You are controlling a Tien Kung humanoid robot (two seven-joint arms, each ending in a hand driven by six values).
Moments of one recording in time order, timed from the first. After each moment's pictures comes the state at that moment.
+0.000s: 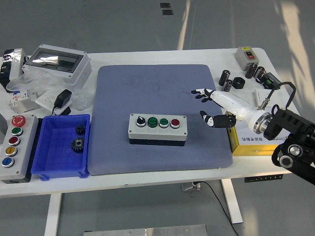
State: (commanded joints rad) left arm 0.00 0.10 -1.55 -0.18 1.40 0.07 0.32; right arm 0.56 -0.71 0.67 1.67 -1.46 0.00 -0.22
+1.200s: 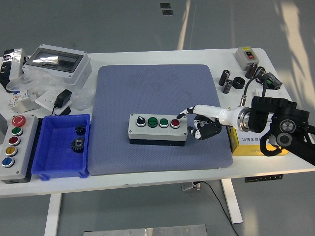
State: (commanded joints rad) left arm 0.00 0.10 -1.55 -0.18 1.40 0.07 0.33; right arm 0.69 -0.64 0.63 1.64 -1.23 0.32 -0.45
